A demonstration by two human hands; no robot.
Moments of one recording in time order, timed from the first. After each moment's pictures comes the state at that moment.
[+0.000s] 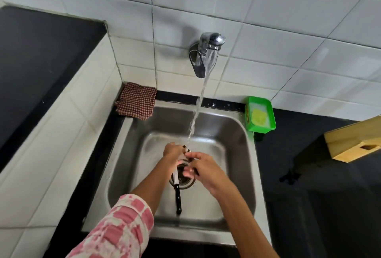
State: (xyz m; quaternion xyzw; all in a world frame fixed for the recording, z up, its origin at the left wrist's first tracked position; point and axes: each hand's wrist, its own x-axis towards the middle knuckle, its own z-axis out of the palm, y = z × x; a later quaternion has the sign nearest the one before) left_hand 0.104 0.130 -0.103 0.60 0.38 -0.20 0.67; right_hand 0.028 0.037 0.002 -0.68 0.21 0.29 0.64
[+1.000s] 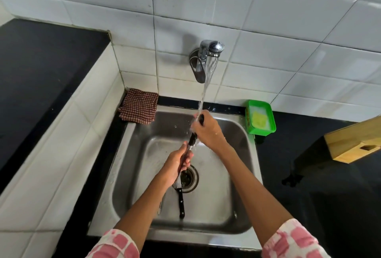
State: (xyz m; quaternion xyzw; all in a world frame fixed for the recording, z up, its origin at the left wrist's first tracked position) left_hand 0.062 0.147 -0.080 0.55 0.13 -0.24 0.79; right_hand 0.114 0.036 0.021 -0.89 0.00 0.06 0.45
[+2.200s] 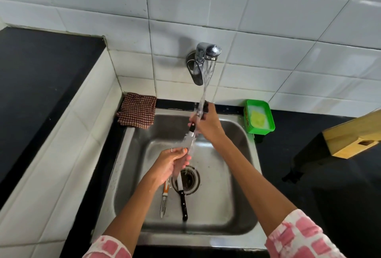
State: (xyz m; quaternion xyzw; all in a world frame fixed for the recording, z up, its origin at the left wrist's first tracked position) left_hand 0.067 0.175 -0.055 0.49 0.12 -0.26 0.83; right_hand 0.132 0.042 0.030 -0.78 0.10 0.09 0.61
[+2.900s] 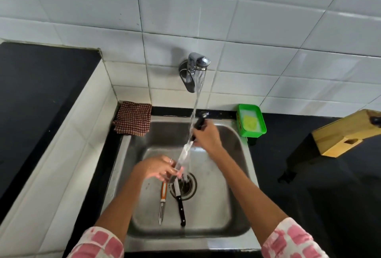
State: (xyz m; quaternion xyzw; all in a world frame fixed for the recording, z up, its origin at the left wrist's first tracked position) left_hand 0.089 0.196 -0.024 0.72 0.04 -0.48 0.50; right_hand 0.116 0.037 0.027 -0.82 0.19 0.08 0.54
